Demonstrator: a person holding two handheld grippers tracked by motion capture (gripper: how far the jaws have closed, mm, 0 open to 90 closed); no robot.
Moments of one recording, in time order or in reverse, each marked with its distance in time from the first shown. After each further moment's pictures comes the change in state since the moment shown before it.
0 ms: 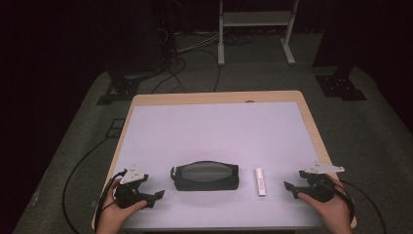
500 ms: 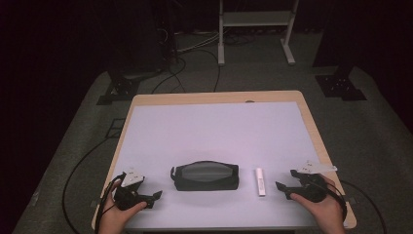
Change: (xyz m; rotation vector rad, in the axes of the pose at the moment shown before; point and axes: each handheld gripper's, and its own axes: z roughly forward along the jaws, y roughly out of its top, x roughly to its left) left arm 0.005 -0.013 0.008 0.022 0.088 -0.022; right arm 0.024 0.015 0.002 -0.023 0.056 -0.029
